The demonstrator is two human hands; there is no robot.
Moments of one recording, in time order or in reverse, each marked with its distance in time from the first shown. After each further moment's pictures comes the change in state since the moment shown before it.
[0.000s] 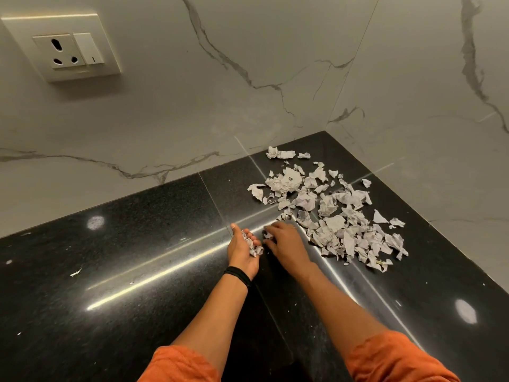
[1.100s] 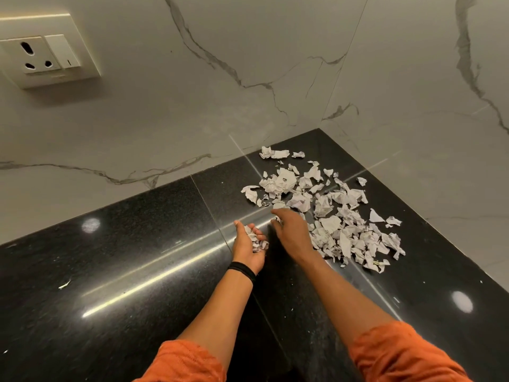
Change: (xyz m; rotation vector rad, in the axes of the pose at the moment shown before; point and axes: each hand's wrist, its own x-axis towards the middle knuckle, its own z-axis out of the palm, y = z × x) left_hand 0.004 -0.004 0.029 -0.087 -0.065 -0.163; right_hand 0.027 0.015 -0.030 0.134 0.139 0.130
